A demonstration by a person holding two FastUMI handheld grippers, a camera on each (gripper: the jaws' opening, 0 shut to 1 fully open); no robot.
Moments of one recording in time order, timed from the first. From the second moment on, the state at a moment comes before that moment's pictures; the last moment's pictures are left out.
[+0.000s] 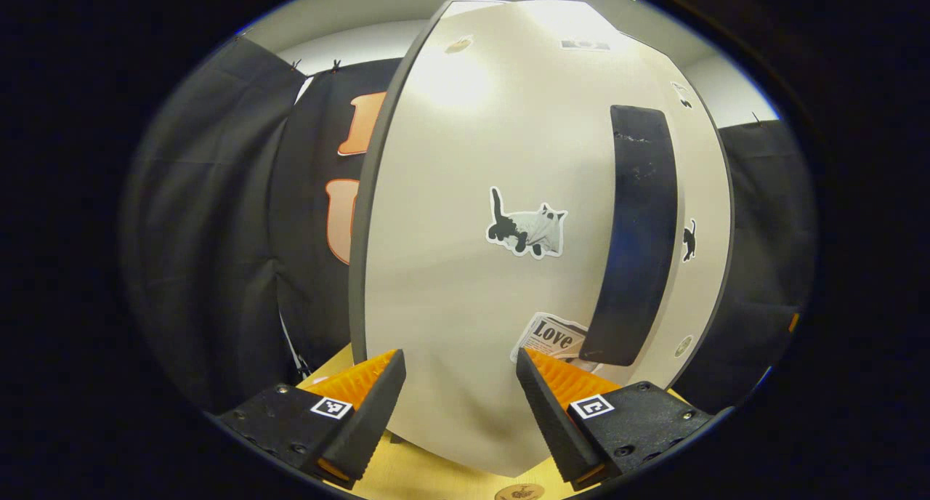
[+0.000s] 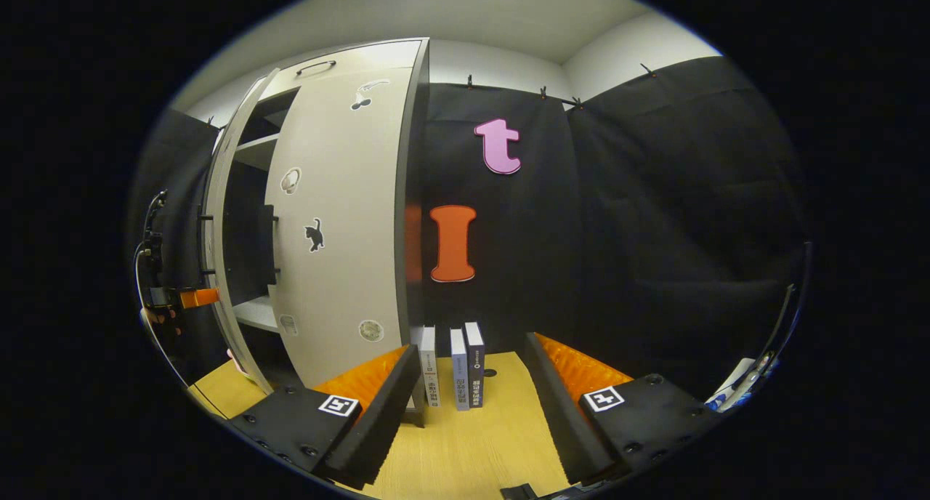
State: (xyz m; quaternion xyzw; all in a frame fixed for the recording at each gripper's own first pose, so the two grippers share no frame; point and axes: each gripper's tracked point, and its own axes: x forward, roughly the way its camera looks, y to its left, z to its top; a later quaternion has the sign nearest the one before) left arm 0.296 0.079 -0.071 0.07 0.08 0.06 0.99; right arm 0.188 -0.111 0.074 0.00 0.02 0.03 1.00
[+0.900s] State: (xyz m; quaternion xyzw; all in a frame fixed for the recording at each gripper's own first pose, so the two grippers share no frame) left arm 0.262 0.073 -0.058 0.02 0.11 0.06 0.99; right arm 0.215 -0.109 0.090 -0.03 0.02 0.04 1.00
